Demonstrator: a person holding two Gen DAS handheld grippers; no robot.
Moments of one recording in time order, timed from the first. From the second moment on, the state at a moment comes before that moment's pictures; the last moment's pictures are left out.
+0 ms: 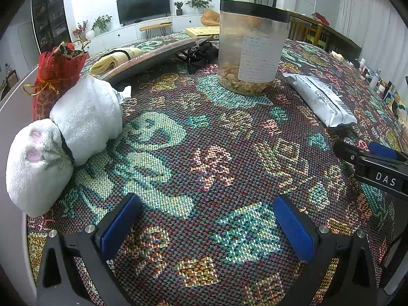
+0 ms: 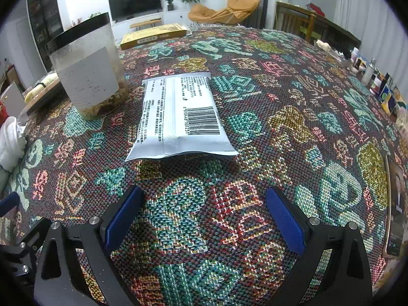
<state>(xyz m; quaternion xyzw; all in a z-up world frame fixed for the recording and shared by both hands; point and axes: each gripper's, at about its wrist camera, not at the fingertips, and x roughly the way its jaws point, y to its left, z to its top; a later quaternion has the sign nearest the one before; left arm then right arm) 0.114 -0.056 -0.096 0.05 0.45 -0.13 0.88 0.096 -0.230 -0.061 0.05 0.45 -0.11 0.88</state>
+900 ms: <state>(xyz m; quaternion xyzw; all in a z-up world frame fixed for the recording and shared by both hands) 0.113 -0.055 -0.096 0.06 0.45 -0.13 0.88 0.096 -0.230 -0.061 0.05 0.45 -0.11 0.88</state>
